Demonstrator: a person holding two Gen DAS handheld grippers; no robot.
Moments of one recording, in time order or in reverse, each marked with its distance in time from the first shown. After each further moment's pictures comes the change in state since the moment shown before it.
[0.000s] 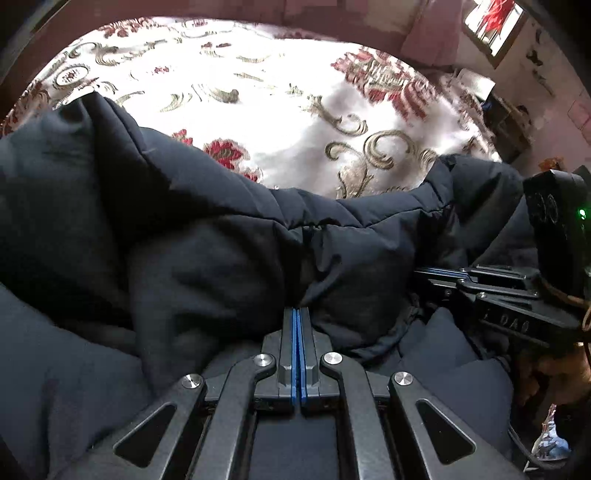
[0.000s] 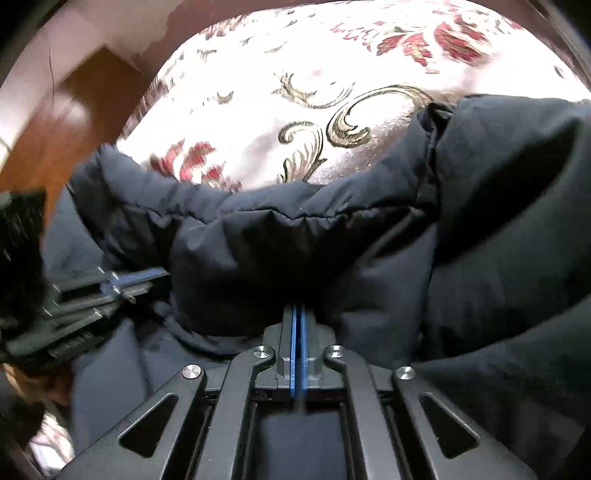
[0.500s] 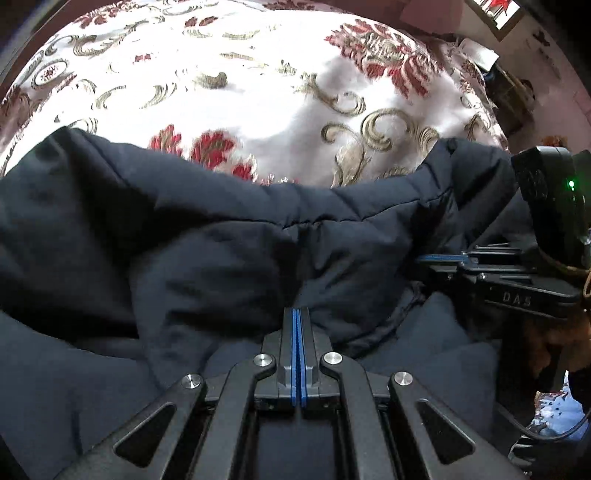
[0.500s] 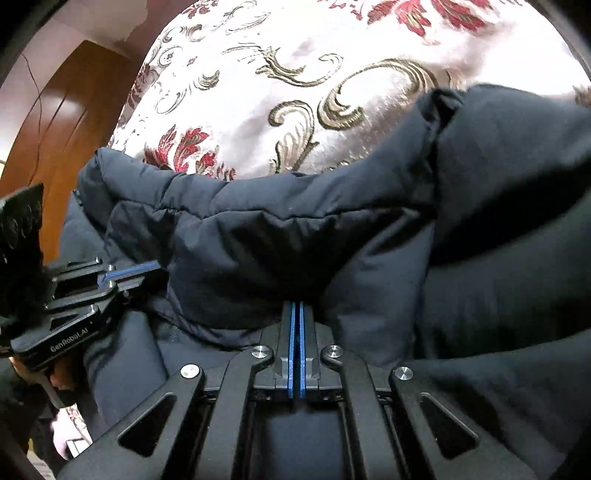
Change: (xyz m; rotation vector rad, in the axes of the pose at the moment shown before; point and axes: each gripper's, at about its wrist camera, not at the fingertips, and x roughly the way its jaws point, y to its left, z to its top) left arm 0.020 -0.021 0.024 0.029 0.192 0.009; right arm 0.011 -0.019 0.025 0.037 0.197 0.026
